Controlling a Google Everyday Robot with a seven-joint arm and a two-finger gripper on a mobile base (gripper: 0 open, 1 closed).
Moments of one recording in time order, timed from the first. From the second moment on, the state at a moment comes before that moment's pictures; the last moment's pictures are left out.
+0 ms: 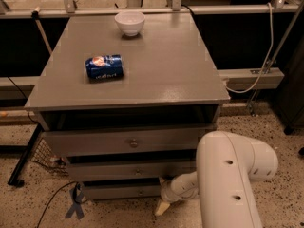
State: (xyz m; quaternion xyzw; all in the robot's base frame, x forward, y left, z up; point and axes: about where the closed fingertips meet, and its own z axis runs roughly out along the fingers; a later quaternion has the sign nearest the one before) arm 0.541 -0.042 0.189 -0.65 0.72 0.08 0.24
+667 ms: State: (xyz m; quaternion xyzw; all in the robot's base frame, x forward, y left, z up) arm 0.570 -0.040 0.164 -0.66 0.72 0.06 0.23
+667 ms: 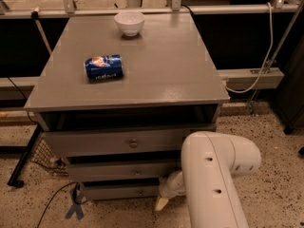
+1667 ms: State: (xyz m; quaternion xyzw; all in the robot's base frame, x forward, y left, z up) arm 0.567 -0.037 0.161 -0.66 0.72 0.06 0.23
